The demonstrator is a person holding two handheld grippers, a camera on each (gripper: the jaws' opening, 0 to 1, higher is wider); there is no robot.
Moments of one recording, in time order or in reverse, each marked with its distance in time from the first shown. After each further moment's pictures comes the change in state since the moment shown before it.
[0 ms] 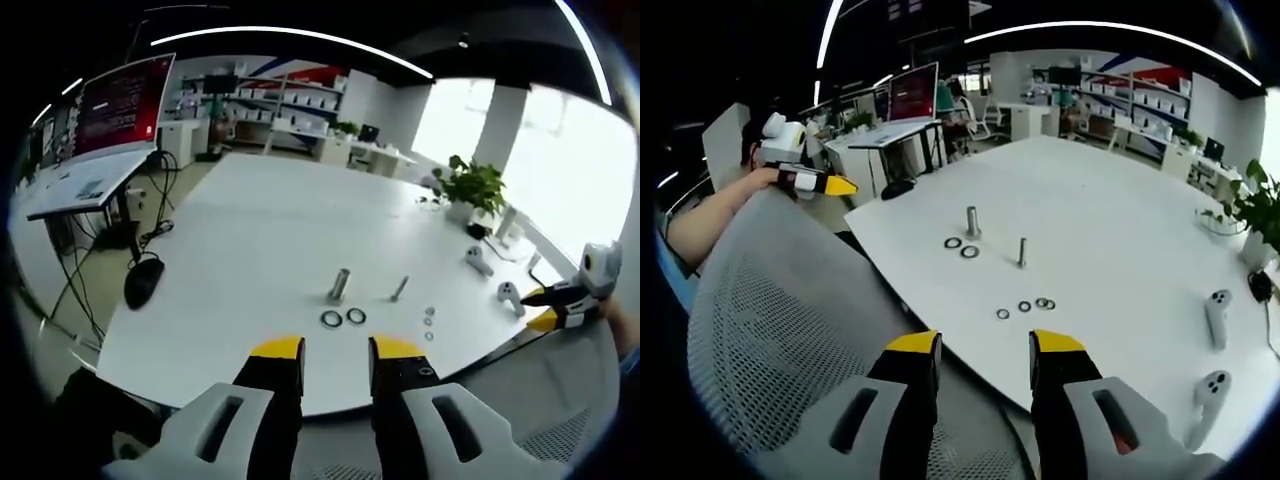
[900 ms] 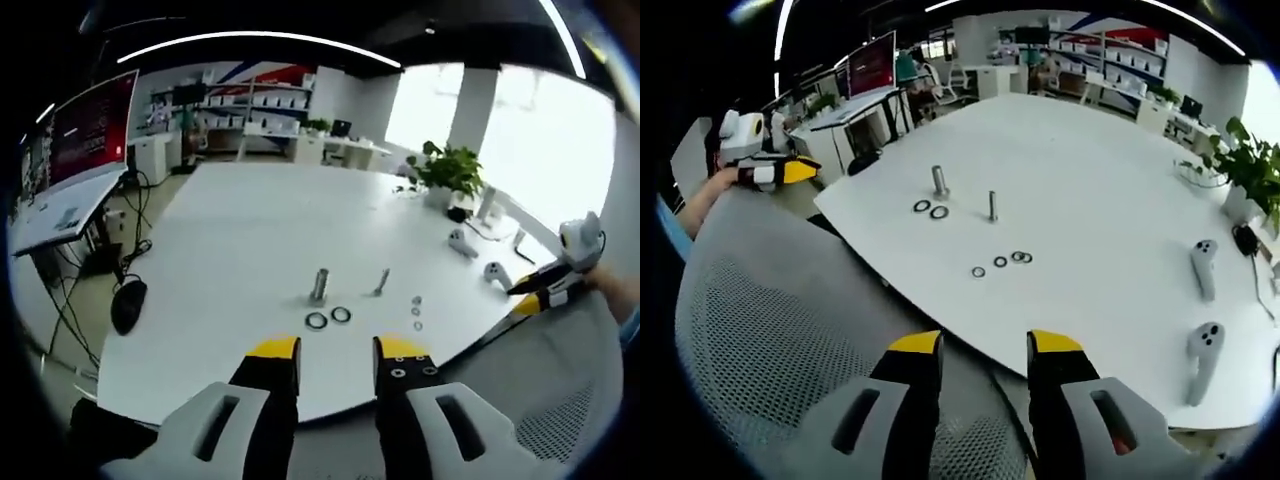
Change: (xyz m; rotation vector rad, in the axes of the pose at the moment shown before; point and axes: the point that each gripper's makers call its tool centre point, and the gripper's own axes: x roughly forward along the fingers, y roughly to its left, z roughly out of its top) left arm 0.006 -0.011 0.004 0.110 0.006 -0.088; right arm 0.000 -0.022 -0.032 0.141 0.169 -0.123
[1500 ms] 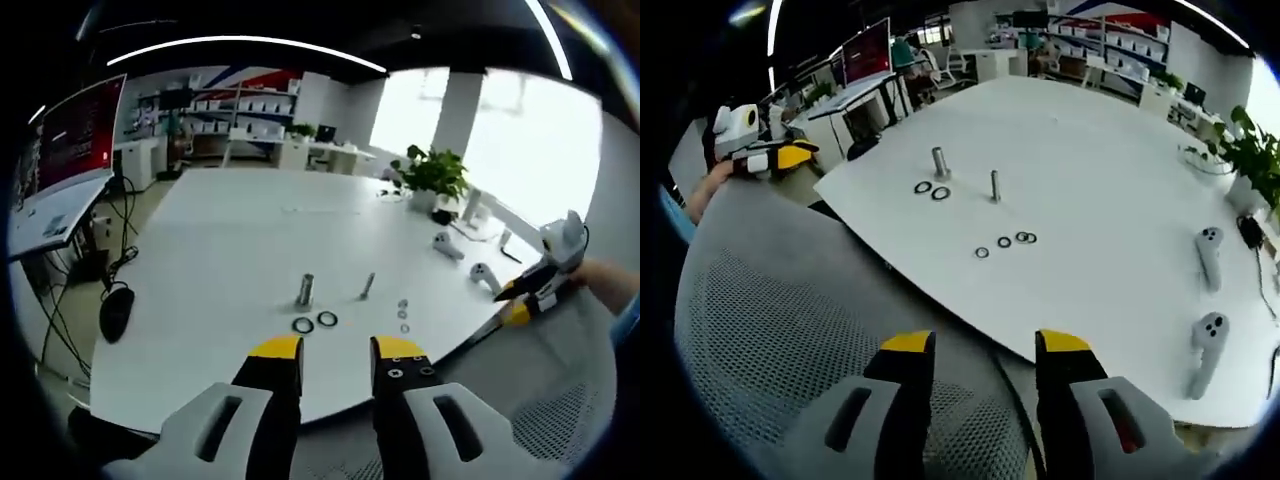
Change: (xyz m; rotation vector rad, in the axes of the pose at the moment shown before) left arm 0.001 -0.007 0.000 0.009 -0.005 -0.059; right arm 0.006 0.008 -0.024 -0.112 0.172 0.092
